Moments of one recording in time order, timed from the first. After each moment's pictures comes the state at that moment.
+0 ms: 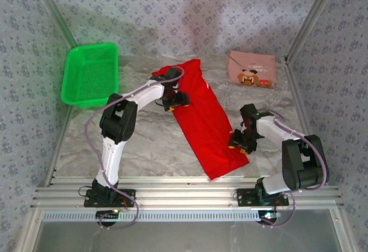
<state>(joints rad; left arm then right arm) -0.55 2.22 1.75 -0.74 0.18 -0.69 0.22 1.43 0.72 -0.82 -0.24 0.54</state>
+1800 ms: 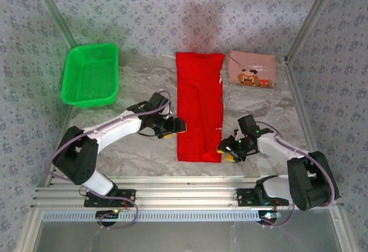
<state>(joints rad) -0.68 1.53 1.01 -0.51 0.40 -0.80 0.29 1.26 0.50 -0.53 -0.55 0.79</state>
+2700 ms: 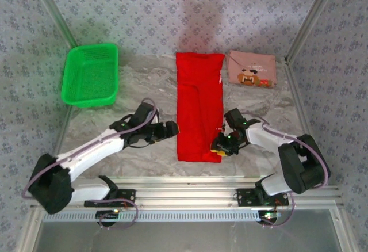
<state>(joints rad) -0.70 1.18 0.79 -0.45 0.23 -0.90 0.44 1.43 0.67 -0.58 -0.48 0.67</state>
